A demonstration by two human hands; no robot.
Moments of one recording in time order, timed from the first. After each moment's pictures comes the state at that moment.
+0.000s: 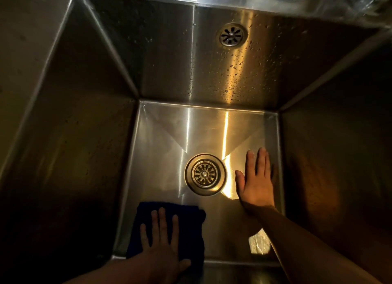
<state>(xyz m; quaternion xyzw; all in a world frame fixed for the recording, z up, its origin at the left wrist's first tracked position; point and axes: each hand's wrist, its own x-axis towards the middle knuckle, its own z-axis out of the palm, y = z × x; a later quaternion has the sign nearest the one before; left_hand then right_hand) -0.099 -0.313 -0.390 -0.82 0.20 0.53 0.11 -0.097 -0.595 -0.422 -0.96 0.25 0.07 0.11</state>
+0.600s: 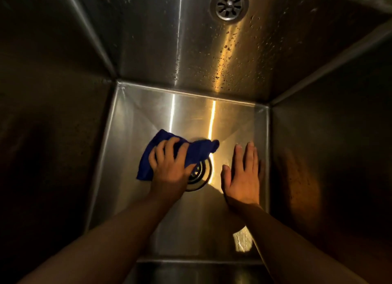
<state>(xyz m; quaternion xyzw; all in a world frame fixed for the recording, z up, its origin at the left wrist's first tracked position) 0.002 -0.418 -0.404 -0.95 0.23 0.10 -0.18 -0.099 -0.597 -0.429 -0.96 0.27 0.05 0.12</state>
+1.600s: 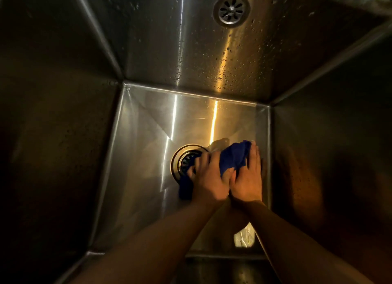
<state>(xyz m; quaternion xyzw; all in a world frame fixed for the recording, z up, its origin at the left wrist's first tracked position) -0.042 -0.480 -0.374 -0.88 0.12 0.25 -0.38 -0.097 -0.598 -0.417 -0.95 0.25 0.03 0.18</state>
